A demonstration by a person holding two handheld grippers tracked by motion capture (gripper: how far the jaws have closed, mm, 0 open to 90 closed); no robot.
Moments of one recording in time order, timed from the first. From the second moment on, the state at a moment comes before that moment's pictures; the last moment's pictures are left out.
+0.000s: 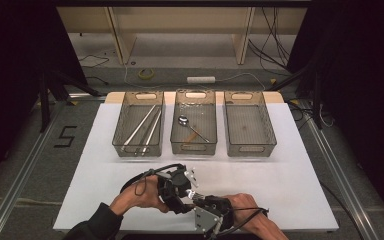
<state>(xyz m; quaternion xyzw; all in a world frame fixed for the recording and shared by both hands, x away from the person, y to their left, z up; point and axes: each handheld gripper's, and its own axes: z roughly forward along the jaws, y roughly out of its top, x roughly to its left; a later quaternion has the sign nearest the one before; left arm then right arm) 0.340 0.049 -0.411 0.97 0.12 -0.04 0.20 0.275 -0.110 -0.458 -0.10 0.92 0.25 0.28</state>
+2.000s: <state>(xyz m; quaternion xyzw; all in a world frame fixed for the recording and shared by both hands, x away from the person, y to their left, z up) 0.326 0.152 -0.426 0.82 0.31 0.16 0.46 0.436 -0.231 -0.379 0.35 0.82 0.38 0.24</state>
